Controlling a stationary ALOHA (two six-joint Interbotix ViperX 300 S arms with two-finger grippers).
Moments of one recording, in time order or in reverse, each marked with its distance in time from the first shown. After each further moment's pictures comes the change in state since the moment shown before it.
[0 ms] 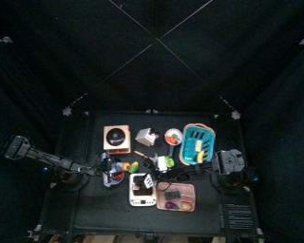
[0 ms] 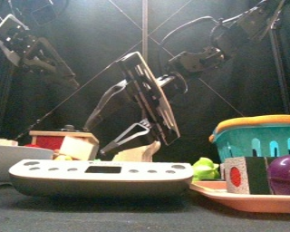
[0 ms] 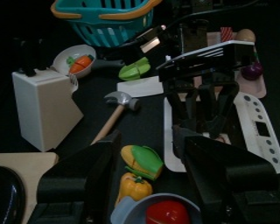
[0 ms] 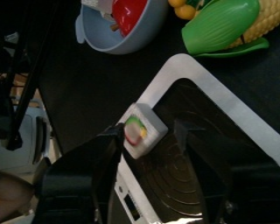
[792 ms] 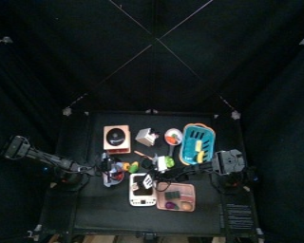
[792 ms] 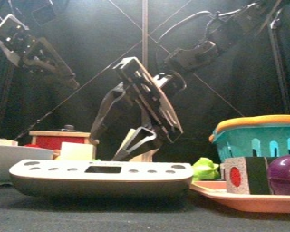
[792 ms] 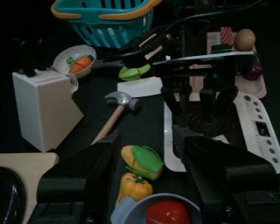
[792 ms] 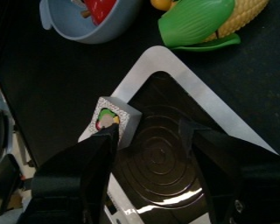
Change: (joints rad) left arm 0.000 0.002 -0.002 0.002 0.000 0.002; right arm -0.005 -0.002 -0.052 -0.063 0.199 -0.002
